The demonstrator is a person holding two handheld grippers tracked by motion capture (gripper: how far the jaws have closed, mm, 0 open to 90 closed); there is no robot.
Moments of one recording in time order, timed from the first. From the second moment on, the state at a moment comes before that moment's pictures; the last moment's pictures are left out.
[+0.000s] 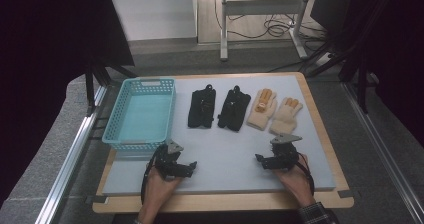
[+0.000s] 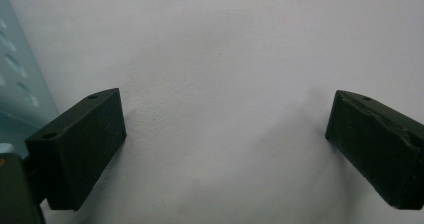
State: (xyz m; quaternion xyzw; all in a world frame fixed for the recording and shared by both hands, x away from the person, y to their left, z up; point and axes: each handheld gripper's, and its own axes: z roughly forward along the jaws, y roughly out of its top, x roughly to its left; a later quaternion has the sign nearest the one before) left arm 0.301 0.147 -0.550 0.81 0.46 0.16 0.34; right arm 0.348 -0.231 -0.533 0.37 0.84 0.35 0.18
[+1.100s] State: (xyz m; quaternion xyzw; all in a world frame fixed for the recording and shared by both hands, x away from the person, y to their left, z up) left arm 0.301 0.147 -0.551 0.80 0.46 0.17 0.34; right arm 0.352 -0.234 -0.525 0.38 0.84 0.35 0.18
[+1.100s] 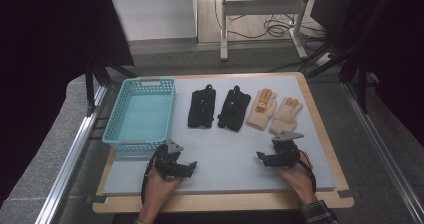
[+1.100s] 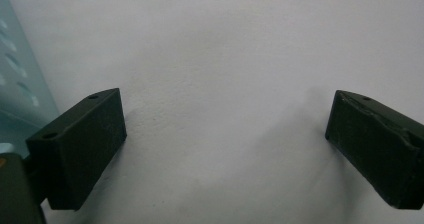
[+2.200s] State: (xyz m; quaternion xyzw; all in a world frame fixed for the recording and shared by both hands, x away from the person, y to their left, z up) left arm 0.301 0.147 -0.551 0.80 0.46 0.16 0.34; right arm 0.446 -0.184 -0.497 0.36 0.84 0.37 0.16
